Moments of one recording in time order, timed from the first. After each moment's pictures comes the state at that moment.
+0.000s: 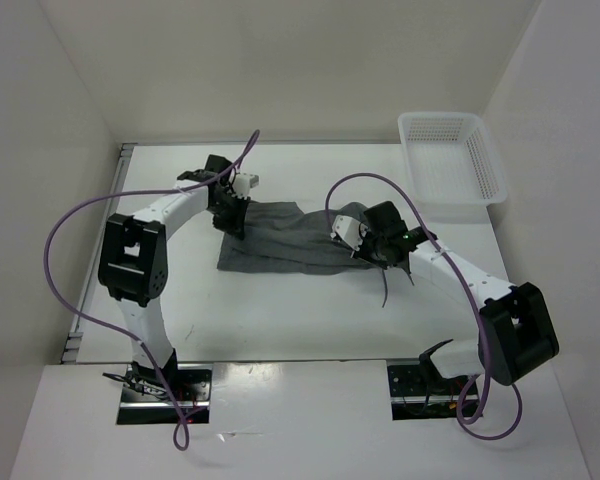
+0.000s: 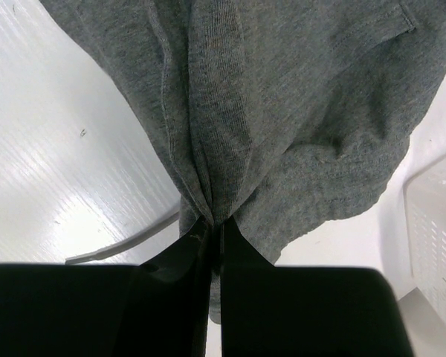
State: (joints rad) left arm -0.22 1.94 1.47 -0.74 0.29 0.07; right arm 0.45 1.35 0.86 -0.50 0.03 -0.74
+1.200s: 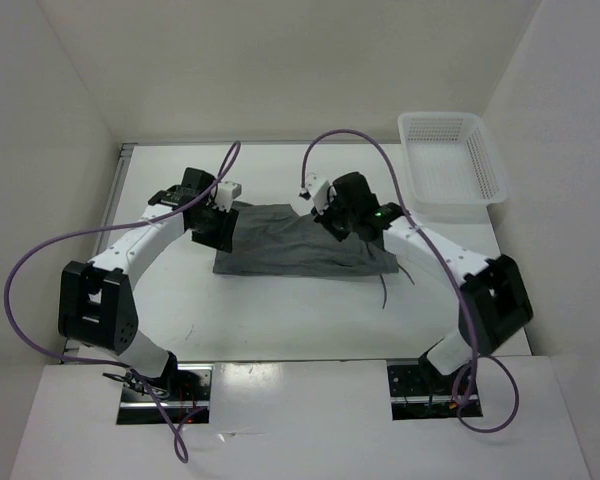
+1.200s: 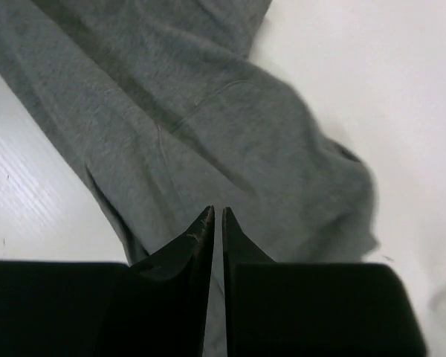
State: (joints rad) left arm -0.23 1.54 1.20 -0.79 0.19 0.07; right arm 0.58 1.49 1.15 -0.36 -0.11 -0.40
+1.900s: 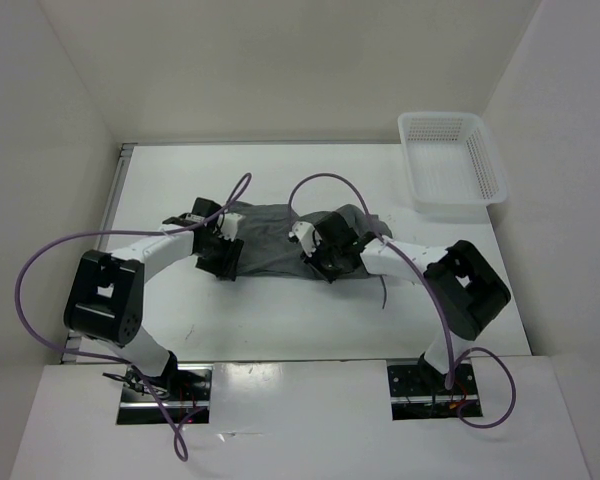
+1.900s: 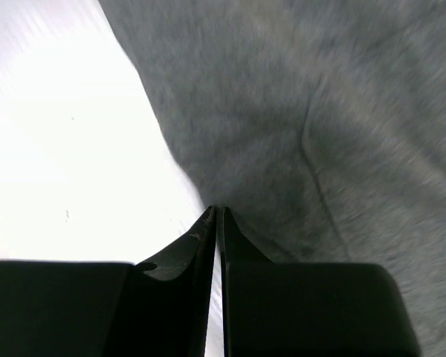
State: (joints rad) left arm -0.24 1.59 0.93 -0.56 0.20 0.07; right arm 0.69 1.67 0.94 -0.23 -0.21 -0.26
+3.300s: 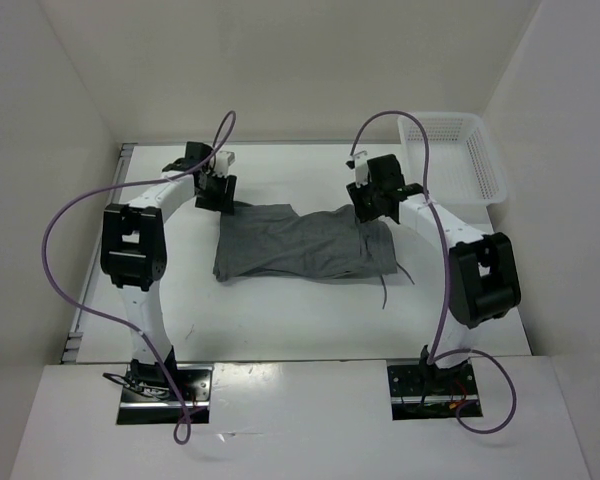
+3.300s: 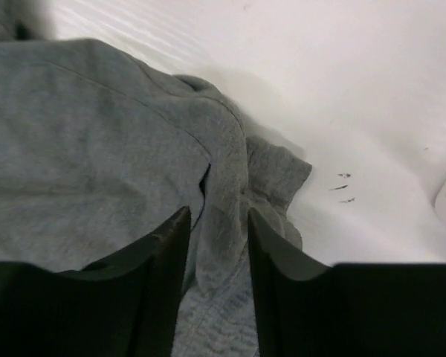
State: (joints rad) left arm -0.10 2.04 1.56 -0.54 0.19 0.07; right arm 0.31 1.67 1.23 -0.36 -0.05 -0.16
